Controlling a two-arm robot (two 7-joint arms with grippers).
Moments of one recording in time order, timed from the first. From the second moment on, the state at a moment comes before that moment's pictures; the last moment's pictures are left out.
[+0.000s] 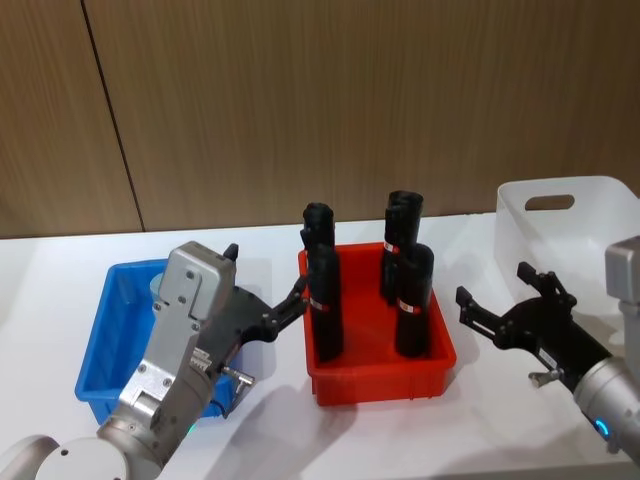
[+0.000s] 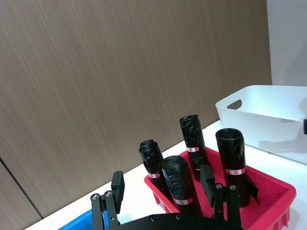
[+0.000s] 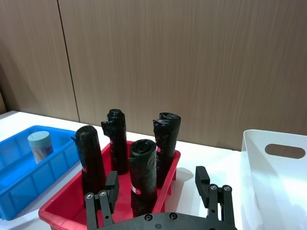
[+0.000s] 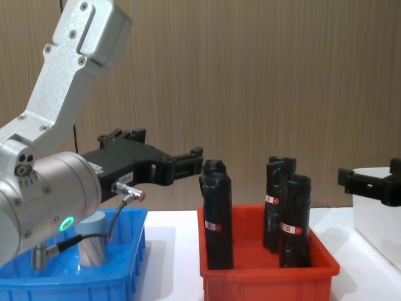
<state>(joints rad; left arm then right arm) -0.24 0.38 0.45 -1.63 -0.20 0.01 -0.01 0.09 0.33 -0.21 -1.63 0.30 0.03 0.18</state>
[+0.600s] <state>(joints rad) -0.24 0.38 0.45 -1.63 -0.20 0.01 -0.01 0.30 0.28 -0.20 -1.31 0.32 -0.03 0.40</state>
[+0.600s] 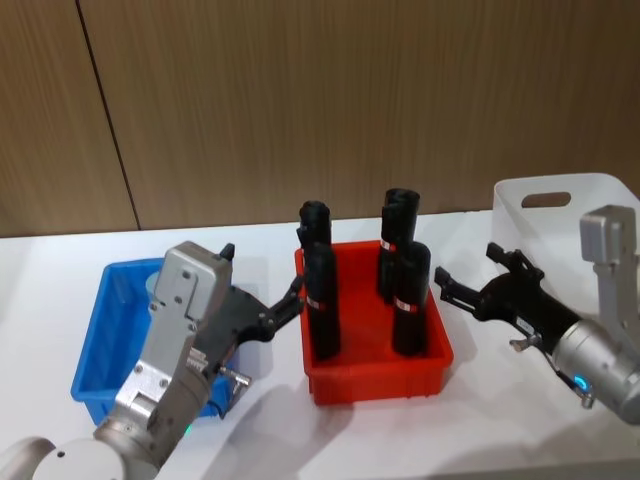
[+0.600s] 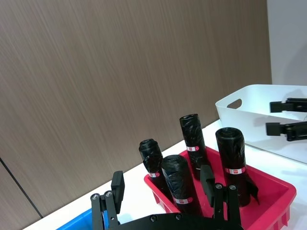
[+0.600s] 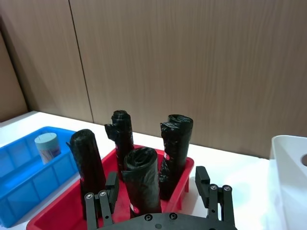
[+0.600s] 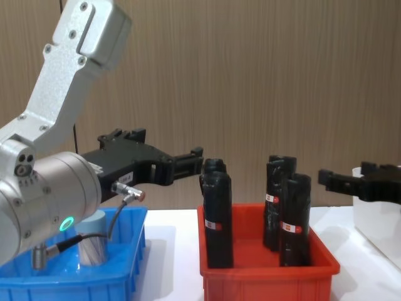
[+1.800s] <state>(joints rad) -0.24 0.38 0.45 -1.63 -0.20 0.01 -0.01 0.58 0.19 -0.24 -0.87 0.38 -0.17 0.70</state>
